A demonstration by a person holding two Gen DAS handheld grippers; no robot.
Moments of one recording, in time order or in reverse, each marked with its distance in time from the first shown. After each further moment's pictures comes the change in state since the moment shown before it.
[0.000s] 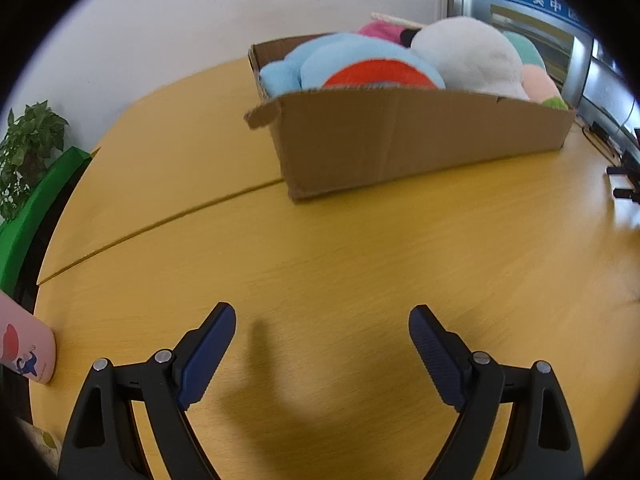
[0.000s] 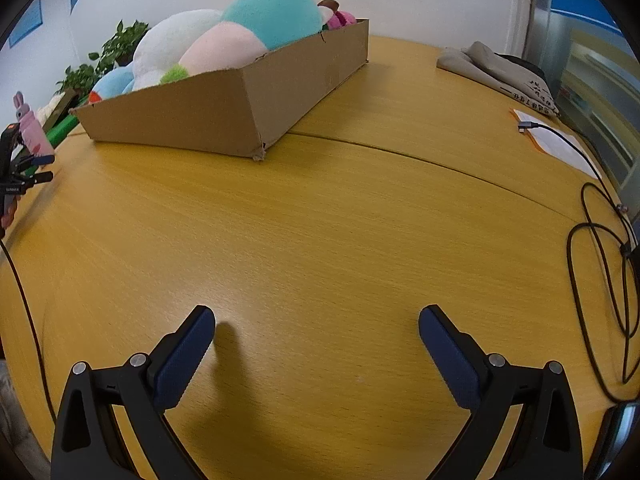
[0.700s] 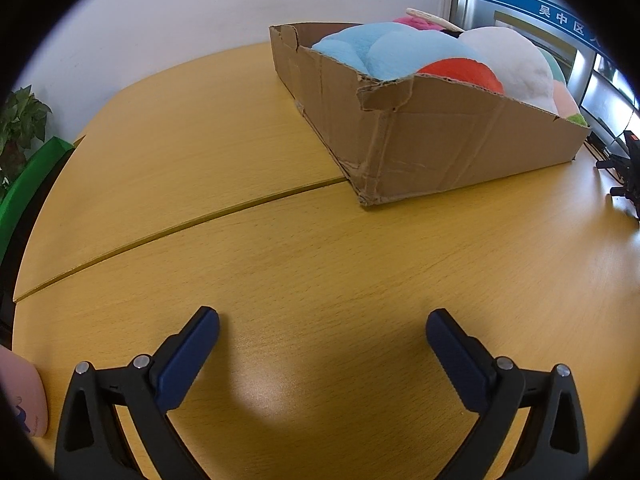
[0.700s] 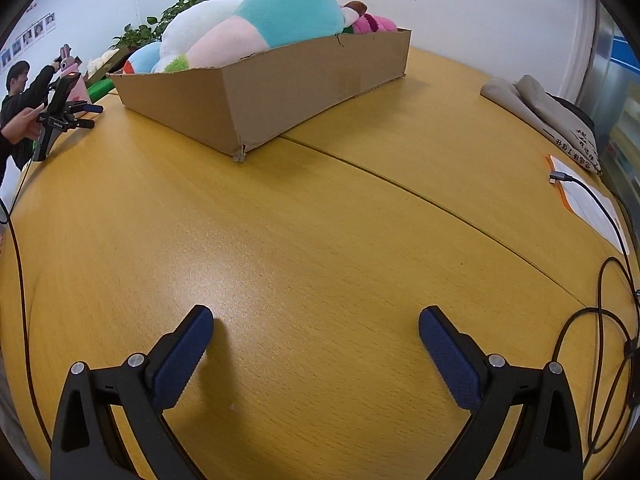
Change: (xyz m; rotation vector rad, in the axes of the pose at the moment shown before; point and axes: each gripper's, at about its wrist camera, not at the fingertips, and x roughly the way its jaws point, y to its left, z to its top) left arm 0.038 0.044 0.027 -0.039 -0.015 -0.091; right arm 0.021 -0.049 0.018 -0.193 -0.020 0.114
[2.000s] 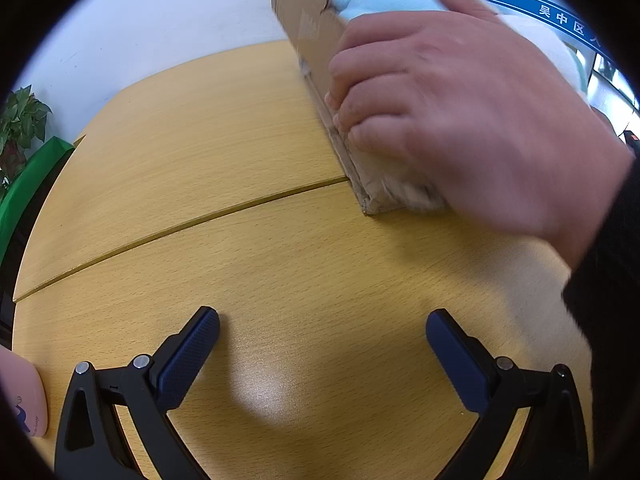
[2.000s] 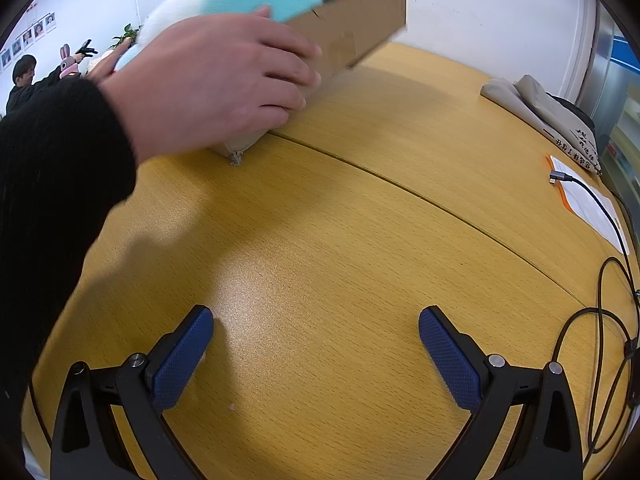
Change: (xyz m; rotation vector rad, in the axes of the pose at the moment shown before) left arm -0.002 0.011 0.003 -0.003 0.002 0.000; right arm 0.001 0.001 0.000 0.004 0.008 -0.008
